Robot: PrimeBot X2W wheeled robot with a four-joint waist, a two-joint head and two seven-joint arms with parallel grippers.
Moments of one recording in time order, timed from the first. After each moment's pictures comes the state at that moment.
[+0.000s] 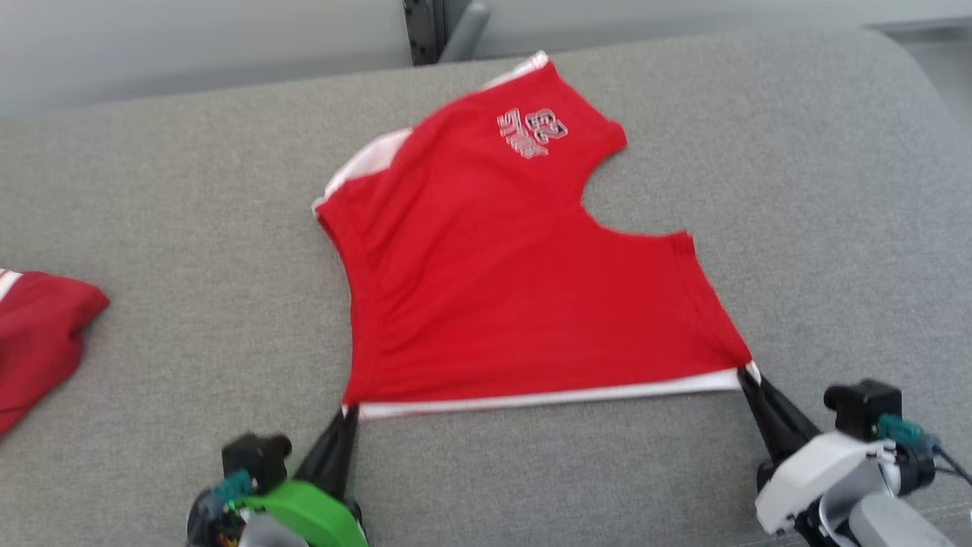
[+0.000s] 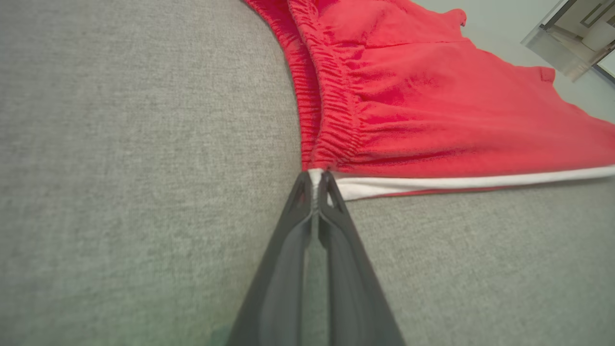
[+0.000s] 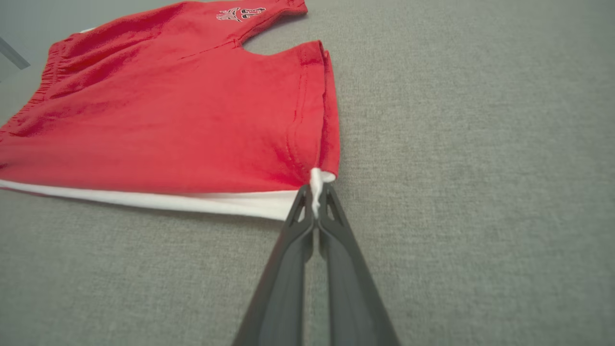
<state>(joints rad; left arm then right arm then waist) -0.23 0.17 -0.41 0.62 -0.54 -0.13 -0.27 -0.21 -0.39 0.42 0.46 0.60 0.13 -0.26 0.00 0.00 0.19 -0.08</state>
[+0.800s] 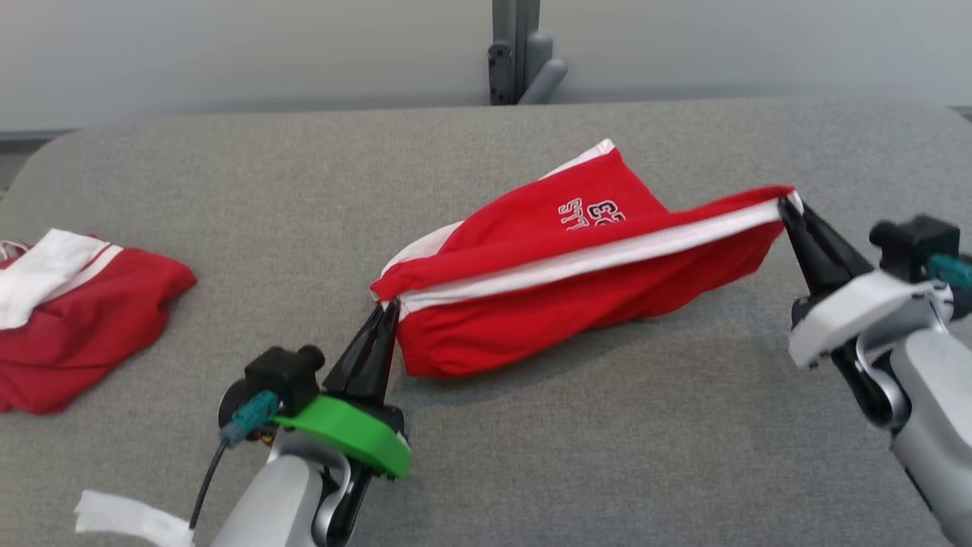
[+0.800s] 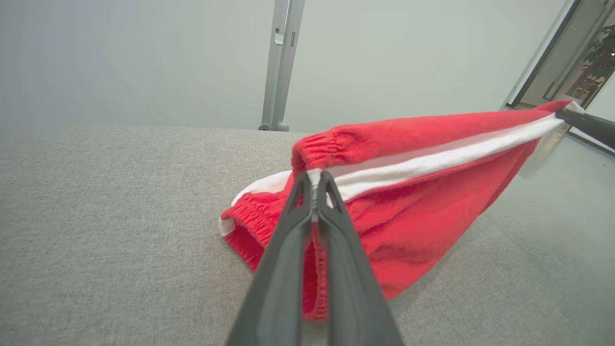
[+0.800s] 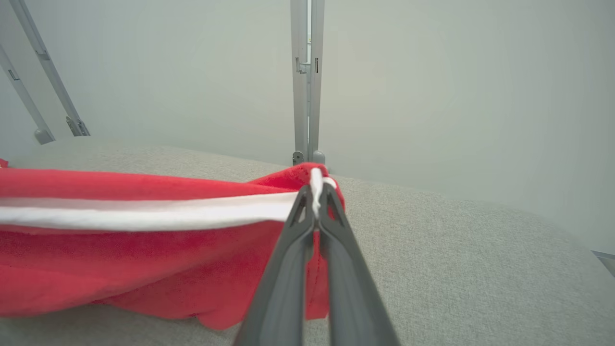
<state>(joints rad) -0.28 0.11 -0.41 0.39 -0.46 -0.13 -0.26 -0.45 -0.46 0.36 0.40 0.51 0.13 -0.21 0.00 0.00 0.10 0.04</state>
